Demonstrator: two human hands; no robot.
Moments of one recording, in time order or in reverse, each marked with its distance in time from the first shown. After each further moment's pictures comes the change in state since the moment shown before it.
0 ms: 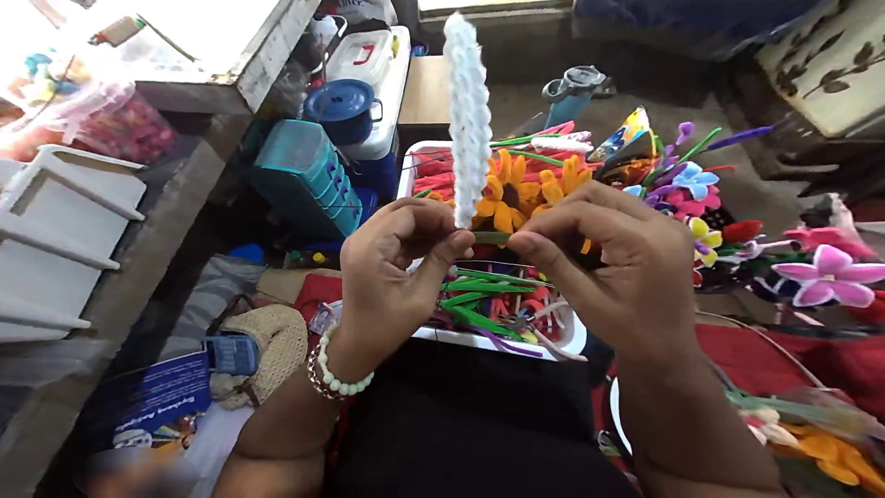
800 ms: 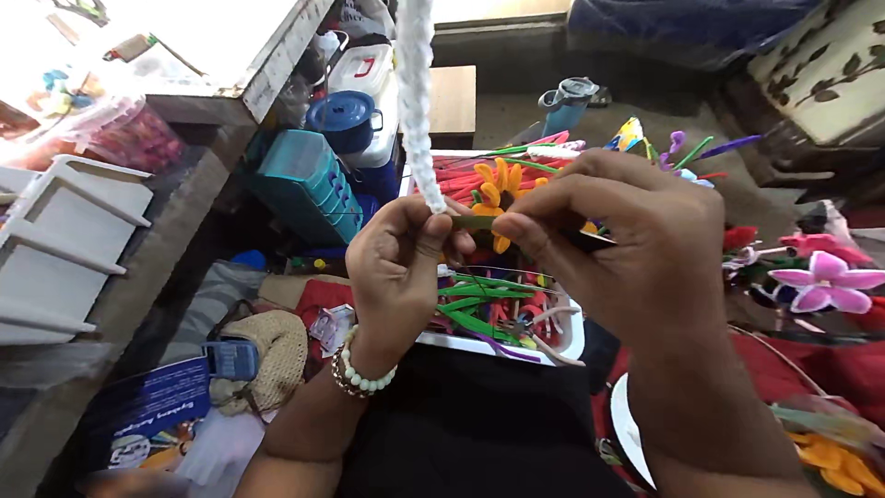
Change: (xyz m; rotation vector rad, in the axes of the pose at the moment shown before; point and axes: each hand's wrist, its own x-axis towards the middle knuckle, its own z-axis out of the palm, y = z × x) left_hand 0.003 -0.002 0.019 -0.202 0.171 0.022; right_hand 0.029 -0.020 -0.011 -0.106 -0.037 -0.126
